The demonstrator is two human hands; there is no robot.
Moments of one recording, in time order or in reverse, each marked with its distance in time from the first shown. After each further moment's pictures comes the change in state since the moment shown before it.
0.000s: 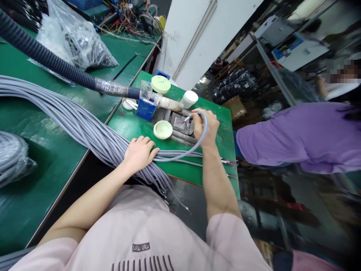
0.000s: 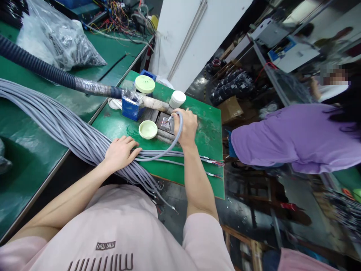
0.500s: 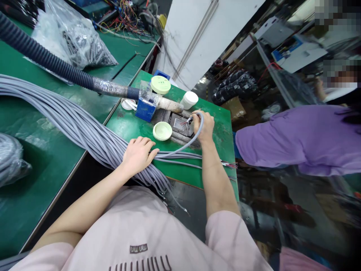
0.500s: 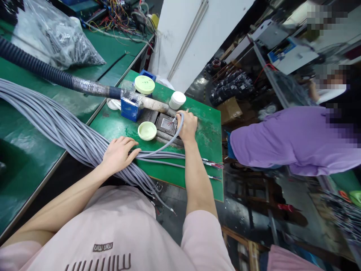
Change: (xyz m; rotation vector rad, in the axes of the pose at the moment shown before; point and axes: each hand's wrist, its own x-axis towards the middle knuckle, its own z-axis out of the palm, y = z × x) left_hand 0.001 0.000 0.001 -0.064 0.044 -0.024; right_hand 0.006 0.059 0.032 -0.148 -0.072 0.017
